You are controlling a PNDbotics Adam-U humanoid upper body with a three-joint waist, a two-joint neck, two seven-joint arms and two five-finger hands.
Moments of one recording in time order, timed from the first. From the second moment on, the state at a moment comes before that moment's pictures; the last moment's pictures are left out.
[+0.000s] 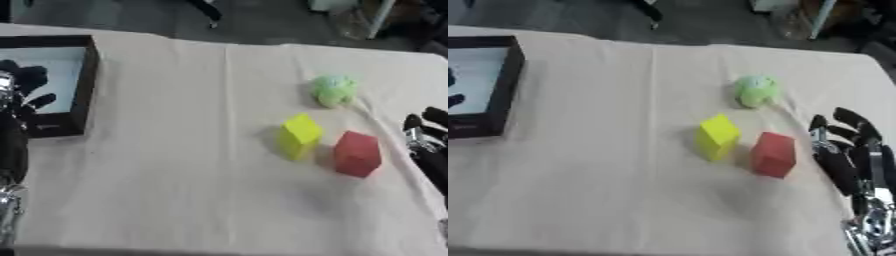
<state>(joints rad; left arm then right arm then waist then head) -0.28 0.34 -0.08 -1.91 0.21 0.18 0.36 0.00 -0.41 0.03 -1.98 -0.03 0.15 -0.48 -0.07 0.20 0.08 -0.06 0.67</state>
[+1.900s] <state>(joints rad) -0.28 0.35 -0.08 -1.91 0.21 0.17 0.36 -0.16 -0.90 0.04 -1.99 0.10 0.22 0.44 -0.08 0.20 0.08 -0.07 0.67</state>
